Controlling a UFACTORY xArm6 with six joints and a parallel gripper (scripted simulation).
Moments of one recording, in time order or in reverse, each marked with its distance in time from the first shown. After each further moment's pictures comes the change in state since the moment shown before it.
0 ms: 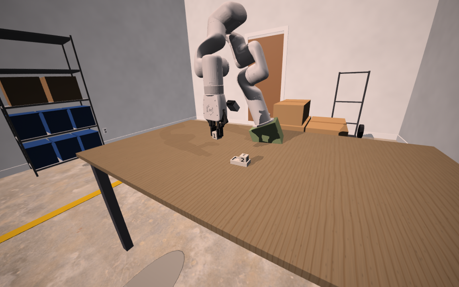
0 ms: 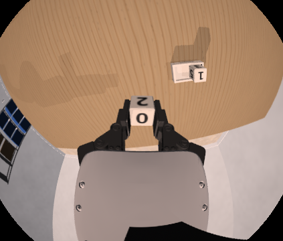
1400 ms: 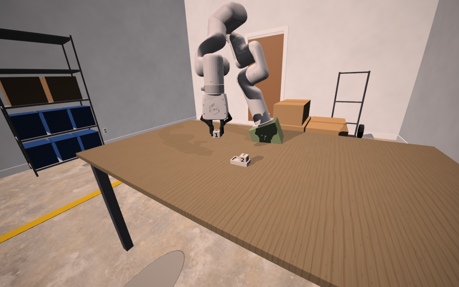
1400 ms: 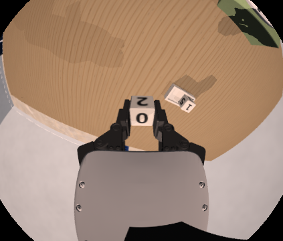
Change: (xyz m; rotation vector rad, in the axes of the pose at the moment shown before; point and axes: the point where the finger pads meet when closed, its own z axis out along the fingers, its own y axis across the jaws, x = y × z) arm 0.001 -0.001 -0.003 0.015 -0.001 -0.683
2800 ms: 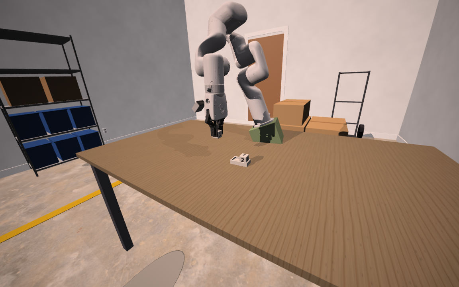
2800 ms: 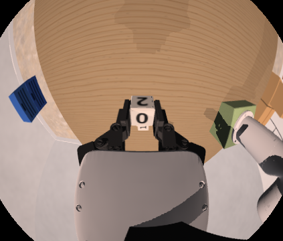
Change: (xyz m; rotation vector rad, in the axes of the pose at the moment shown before) arm 0.001 0.000 0.000 0.002 0.001 -1.111
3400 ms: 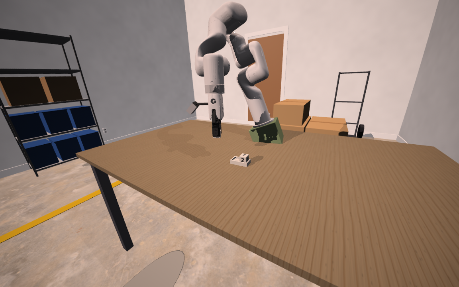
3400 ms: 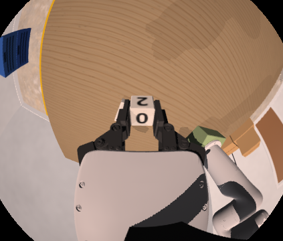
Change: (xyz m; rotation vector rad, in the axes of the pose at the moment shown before) arm 0.000 0.000 0.000 0.000 0.000 -0.479
